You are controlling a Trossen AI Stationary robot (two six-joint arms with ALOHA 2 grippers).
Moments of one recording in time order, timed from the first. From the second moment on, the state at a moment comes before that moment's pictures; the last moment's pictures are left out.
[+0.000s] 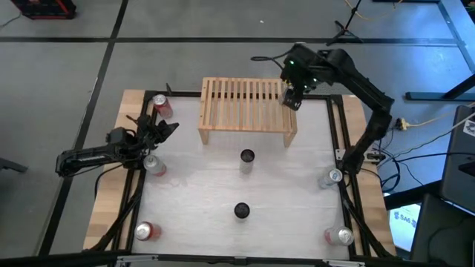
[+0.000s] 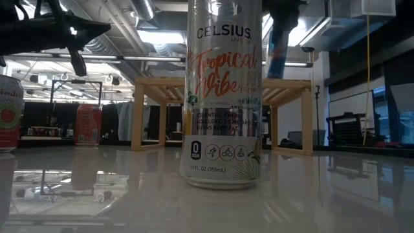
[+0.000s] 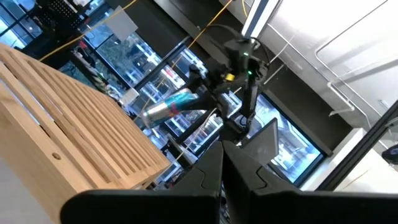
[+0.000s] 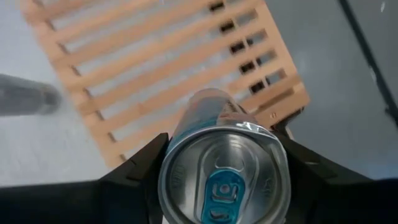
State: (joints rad) left arm 0.21 0.02 0.02 0.37 -0.16 -0.81; right arm -0.52 1.71 2.11 -1.57 0.09 -0.11
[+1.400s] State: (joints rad) left arm 0.21 0.02 0.01 0.37 -0.16 -0.80; right arm -0.59 1.46 1.86 -1.58 -0.02 -0.14
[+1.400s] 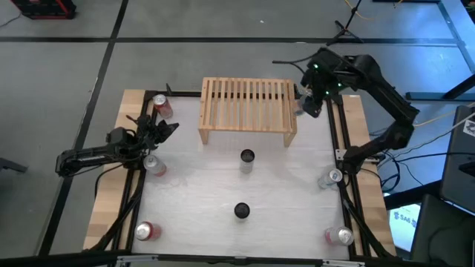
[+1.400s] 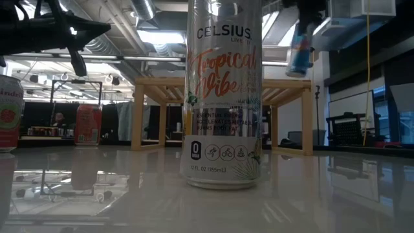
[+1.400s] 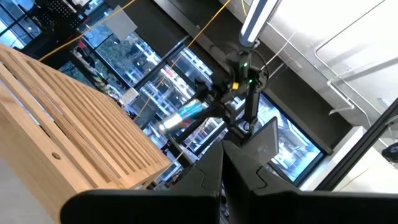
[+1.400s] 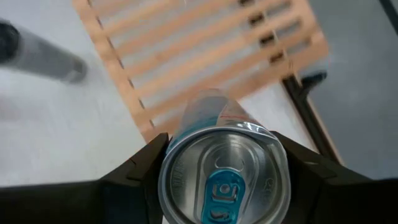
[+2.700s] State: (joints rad) left arm 0.21 0.02 0.01 0.37 -0.18 -0.77; right arm -0.59 1.55 1.82 -1.38 -0.05 -0.18
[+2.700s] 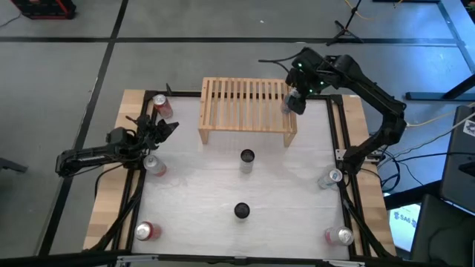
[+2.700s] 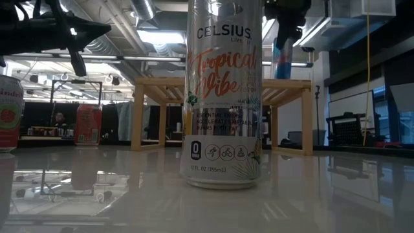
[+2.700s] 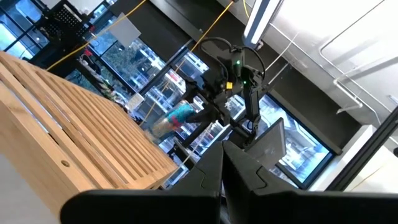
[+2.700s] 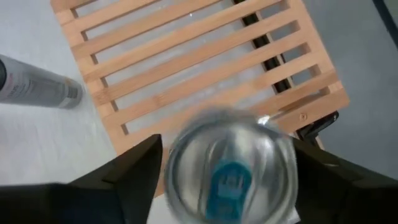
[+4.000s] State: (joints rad) left arm 0.21 0.02 0.01 0.37 -0.18 -0.77; right arm -0.59 1.55 1.82 -1.33 -0.04 -0.21
